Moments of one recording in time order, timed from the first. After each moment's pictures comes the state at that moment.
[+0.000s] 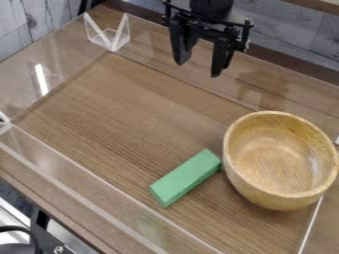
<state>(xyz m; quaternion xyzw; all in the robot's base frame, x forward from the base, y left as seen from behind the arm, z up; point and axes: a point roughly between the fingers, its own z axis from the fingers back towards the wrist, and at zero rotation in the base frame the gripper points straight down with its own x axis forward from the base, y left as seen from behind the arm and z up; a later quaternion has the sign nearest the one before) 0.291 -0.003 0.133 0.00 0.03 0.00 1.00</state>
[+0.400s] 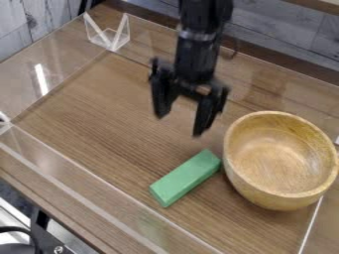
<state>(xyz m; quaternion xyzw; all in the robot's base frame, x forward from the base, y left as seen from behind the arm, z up) 0.246 -0.005 0.072 -0.01 0.13 -0.04 0.99</state>
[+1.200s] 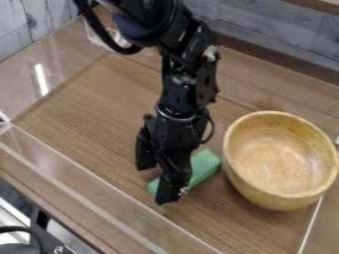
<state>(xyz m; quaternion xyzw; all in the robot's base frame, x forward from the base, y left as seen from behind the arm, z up) 0.194 -0.007 0.031 0.03 0.13 -0.27 0.96</state>
